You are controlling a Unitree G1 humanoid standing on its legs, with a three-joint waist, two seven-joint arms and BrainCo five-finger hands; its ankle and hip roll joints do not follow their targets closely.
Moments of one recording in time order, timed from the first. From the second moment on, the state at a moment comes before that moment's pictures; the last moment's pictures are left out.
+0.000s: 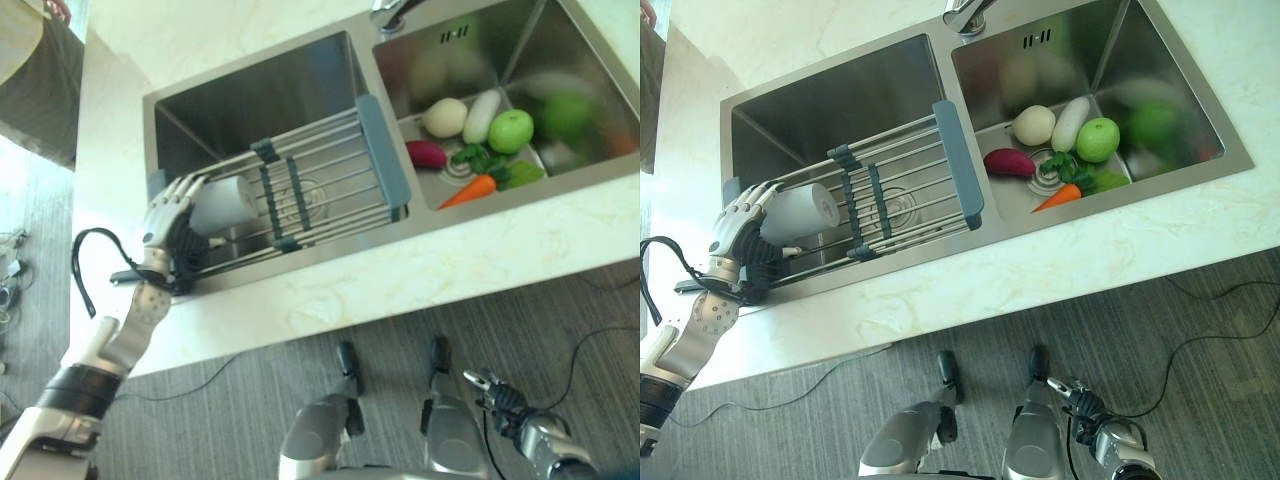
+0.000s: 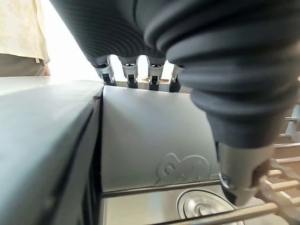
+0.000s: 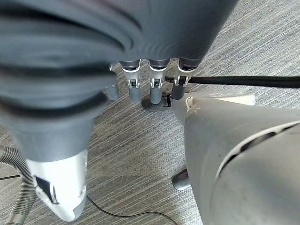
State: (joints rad) left arm -0.23 0.88 -0.14 0.17 0.45 -0.02 0.29; right arm -0.09 -0.38 0.05 1.01 0.53 0.03 0.21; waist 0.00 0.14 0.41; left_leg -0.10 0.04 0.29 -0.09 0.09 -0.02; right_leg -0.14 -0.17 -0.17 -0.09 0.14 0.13
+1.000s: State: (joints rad) left arm -0.29 0.88 -0.14 0.22 0.30 -0.02 0.15; right arm -0.09 -0.39 0.03 1.01 0.53 0.03 0.20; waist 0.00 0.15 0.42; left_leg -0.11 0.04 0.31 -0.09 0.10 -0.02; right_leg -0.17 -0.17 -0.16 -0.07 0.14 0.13
